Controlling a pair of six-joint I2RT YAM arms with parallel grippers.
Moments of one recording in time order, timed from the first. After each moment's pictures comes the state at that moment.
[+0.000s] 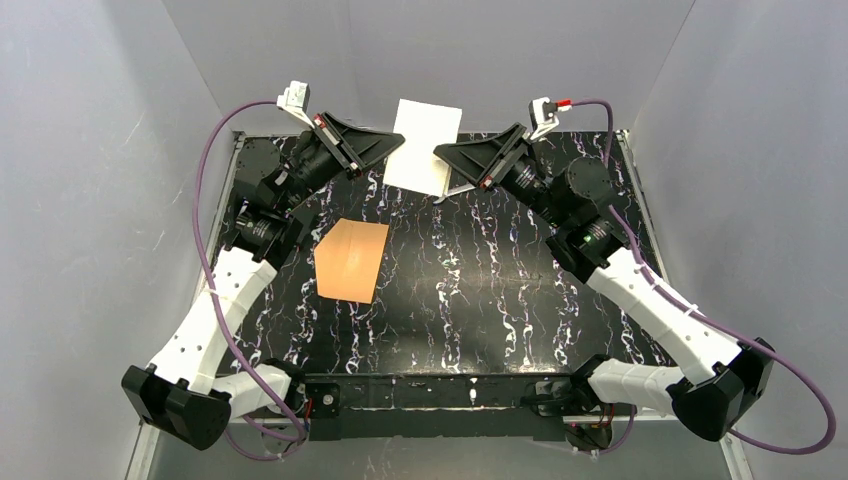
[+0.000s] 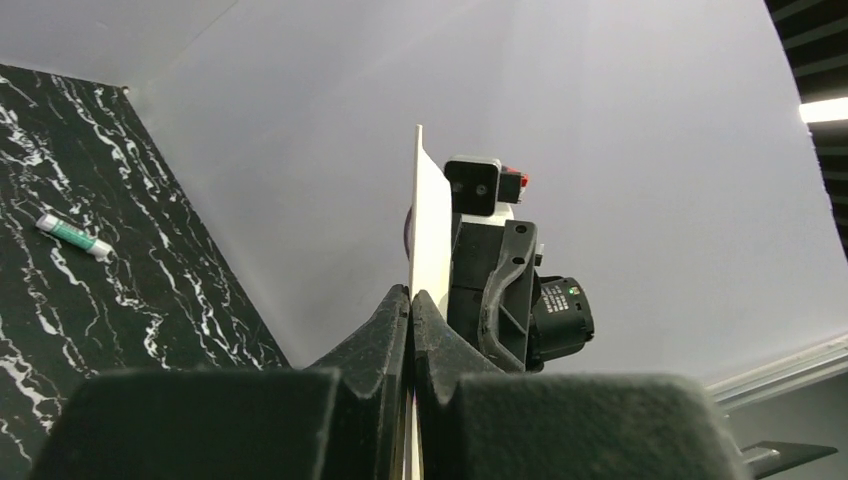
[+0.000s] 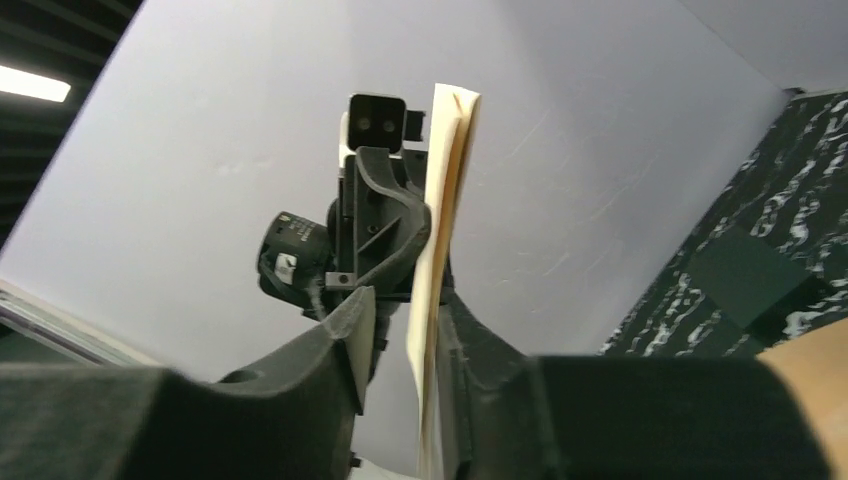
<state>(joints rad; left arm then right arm) -0.40 1.14 1.26 0.15 0.49 -1.20 0.69 1.15 1.16 0.35 -0.28 1.16</state>
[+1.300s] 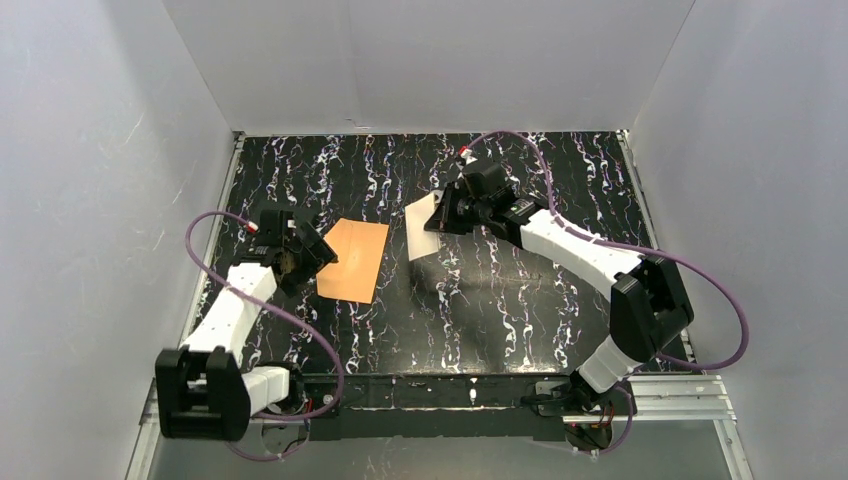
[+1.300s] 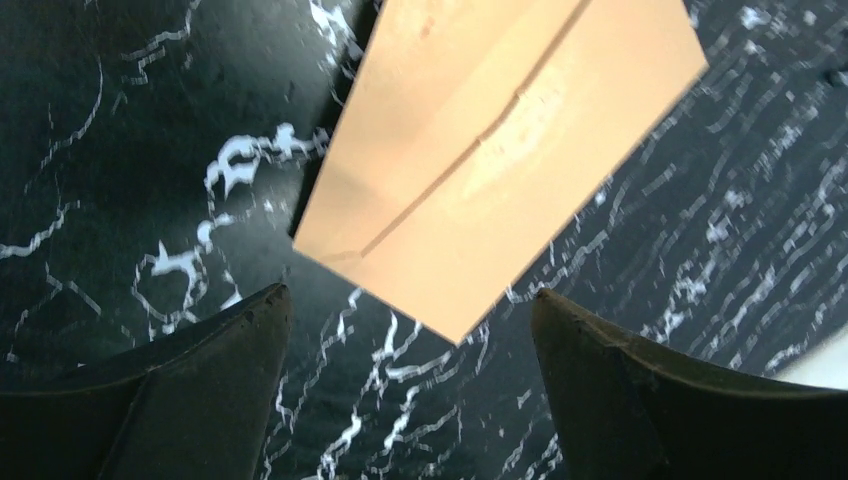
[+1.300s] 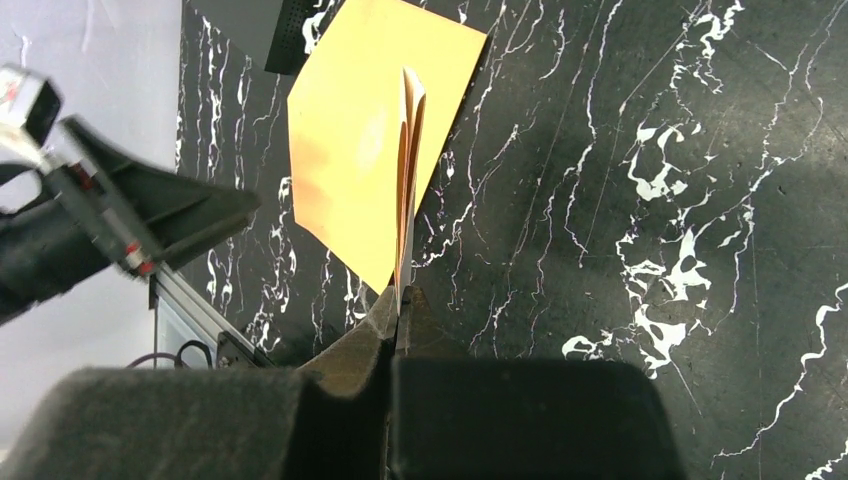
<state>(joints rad) -0.07 1.11 0.76 -0.66 0.04 -0.73 0.69 1.59 1.23 -0.26 -0.22 0.72</state>
